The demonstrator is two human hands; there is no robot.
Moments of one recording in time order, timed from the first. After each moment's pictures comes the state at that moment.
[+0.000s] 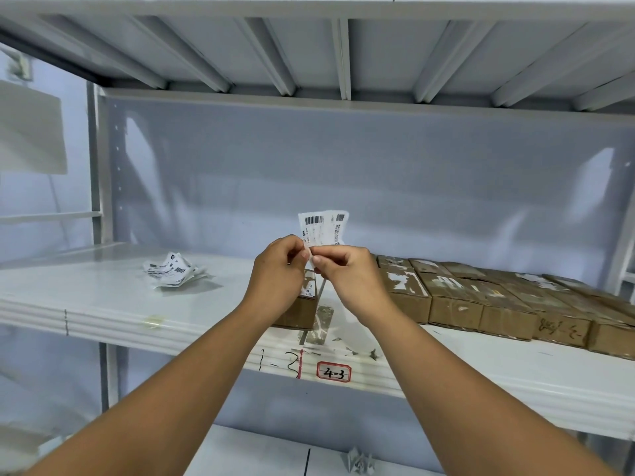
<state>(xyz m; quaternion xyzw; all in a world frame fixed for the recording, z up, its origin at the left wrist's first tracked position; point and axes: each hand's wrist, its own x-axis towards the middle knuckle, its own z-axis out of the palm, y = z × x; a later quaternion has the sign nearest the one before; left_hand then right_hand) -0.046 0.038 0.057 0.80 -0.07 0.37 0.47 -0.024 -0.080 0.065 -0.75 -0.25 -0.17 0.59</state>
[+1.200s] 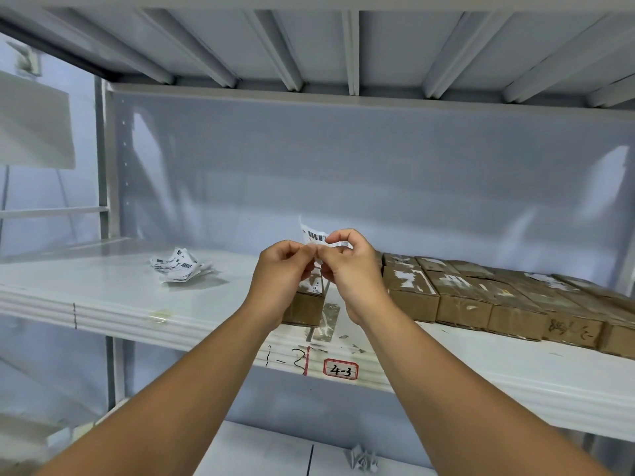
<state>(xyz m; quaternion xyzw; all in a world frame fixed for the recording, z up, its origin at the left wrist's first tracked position) -0.042 0.042 0.049 0.66 -0.06 0.27 0.70 -0.037 -0.066 0.069 -0.67 -0.21 -0.12 0.71</state>
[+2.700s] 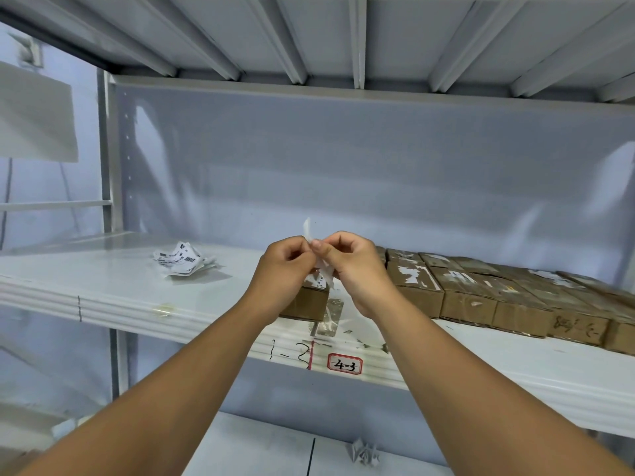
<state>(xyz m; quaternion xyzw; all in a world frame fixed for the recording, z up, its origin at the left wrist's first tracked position) -0.052 0.050 0.047 0.73 -0.12 0.27 0.62 -0.026 -0.067 0.066 -0.71 -0.27 -0.11 0.64</state>
